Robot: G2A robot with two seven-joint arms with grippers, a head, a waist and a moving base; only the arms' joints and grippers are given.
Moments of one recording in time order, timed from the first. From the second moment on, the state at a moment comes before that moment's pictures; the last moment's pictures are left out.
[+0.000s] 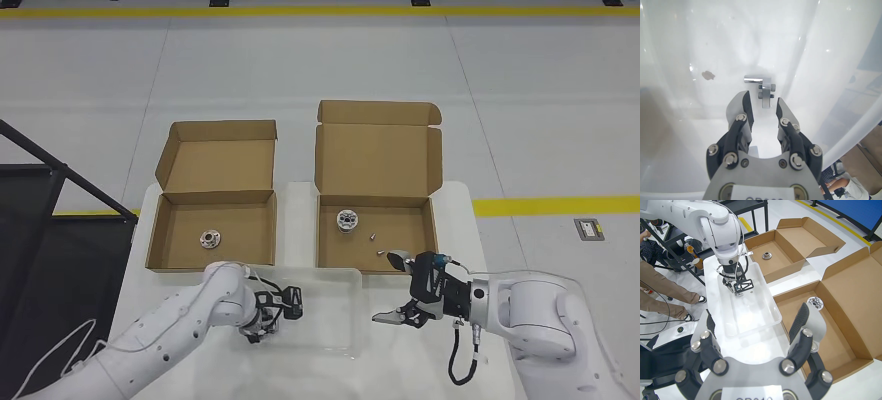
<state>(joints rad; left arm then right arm) 0.47 -0.96 -0.38 -1.35 0.83 -0.73 -1.09 -1.09 -1.14 1.43 -1.84 -0.72 -0.94 0.81</state>
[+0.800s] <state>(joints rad) 0.47 -0.99 -0.39 -1.28 0.82 -0.77 -1.05 -1.09 -1.14 1.43 -1.84 -0.72 -0.94 0.81</state>
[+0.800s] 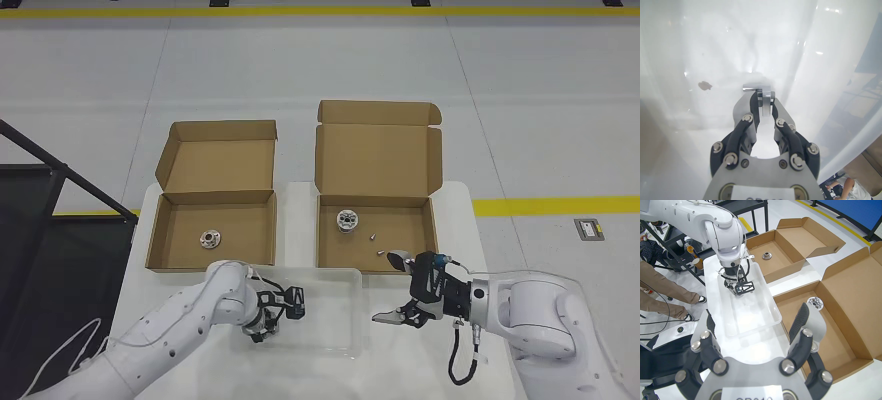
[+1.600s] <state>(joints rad) 0.68 -0.79 -0.87 -1.79 0.97 -0.64 -1.04 -1.09 -1.14 1.43 -1.84 -0.72 -0.94 0.81</state>
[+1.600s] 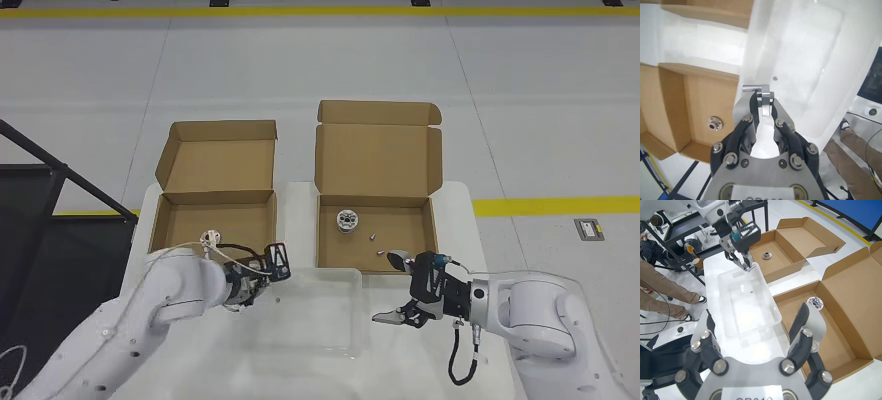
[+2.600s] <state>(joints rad) 0.81 -0.76 -1.11 -1.56 1.19 -0.62 -0.54 -1.09 -1.14 1.43 -1.84 -0.72 -0.94 0.81</state>
